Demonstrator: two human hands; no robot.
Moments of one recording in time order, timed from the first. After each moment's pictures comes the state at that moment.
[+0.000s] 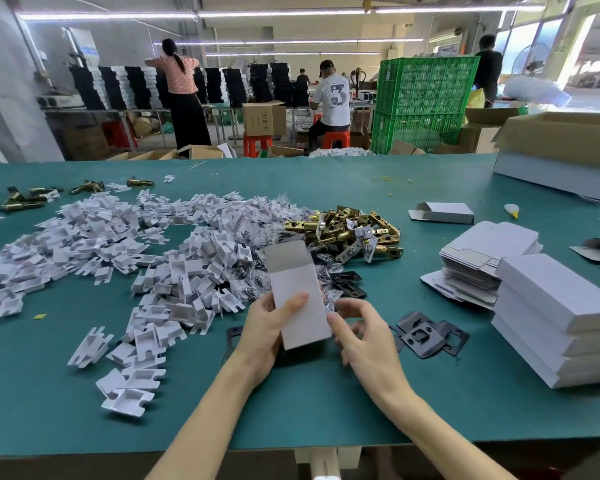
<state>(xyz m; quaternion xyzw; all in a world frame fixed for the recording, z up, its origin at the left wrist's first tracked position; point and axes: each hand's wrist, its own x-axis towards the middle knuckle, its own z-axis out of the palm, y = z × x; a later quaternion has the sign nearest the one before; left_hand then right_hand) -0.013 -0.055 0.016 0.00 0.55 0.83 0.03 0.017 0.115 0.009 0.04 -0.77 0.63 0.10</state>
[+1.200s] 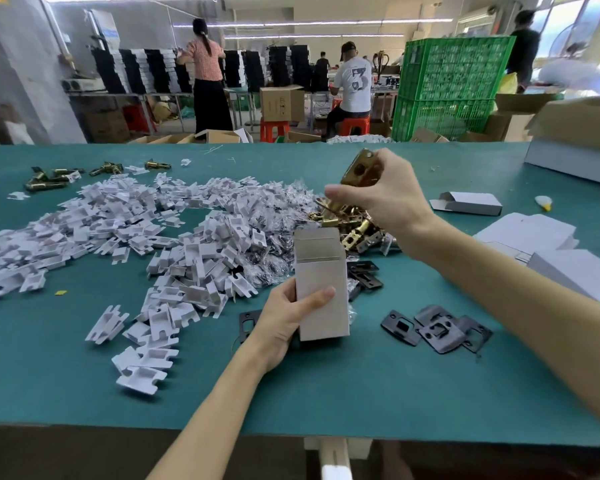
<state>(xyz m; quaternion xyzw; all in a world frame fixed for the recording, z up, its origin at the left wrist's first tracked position) -0.008 -0.052 0.019 0.02 0.58 0.81 0.04 -0.067 0.116 0.165 0.14 -0.80 0.56 0.15</state>
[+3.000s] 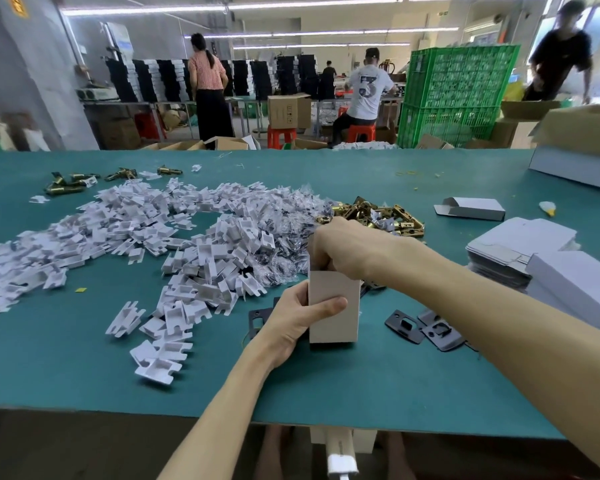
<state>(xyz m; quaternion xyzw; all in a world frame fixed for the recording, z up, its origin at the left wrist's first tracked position) 0.001 -0.054 0.022 0.07 0.62 0.78 0.07 -0.026 0.072 0.167 0.32 -0.95 0.01 -0.02</state>
